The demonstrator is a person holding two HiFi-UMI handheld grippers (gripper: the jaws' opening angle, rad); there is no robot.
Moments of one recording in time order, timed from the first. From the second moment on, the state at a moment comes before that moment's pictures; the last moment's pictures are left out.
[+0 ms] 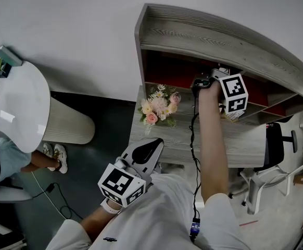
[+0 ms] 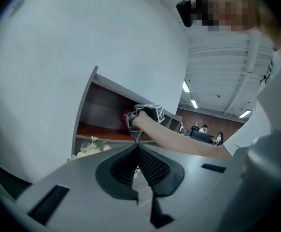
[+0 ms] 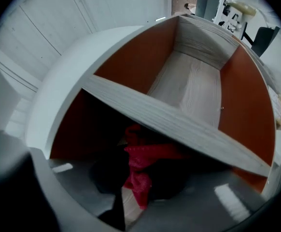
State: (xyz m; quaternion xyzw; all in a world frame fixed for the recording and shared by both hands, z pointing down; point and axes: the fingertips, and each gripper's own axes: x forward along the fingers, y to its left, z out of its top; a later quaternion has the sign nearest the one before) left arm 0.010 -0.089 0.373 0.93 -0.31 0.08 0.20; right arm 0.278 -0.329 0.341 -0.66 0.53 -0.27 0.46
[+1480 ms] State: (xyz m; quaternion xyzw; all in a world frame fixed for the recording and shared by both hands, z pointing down) left arm 0.006 -0.091 0.384 0.92 -0.31 0.07 0.22; right arm 0.209 -0.361 0.418 -0.69 0.67 -0.27 0.07
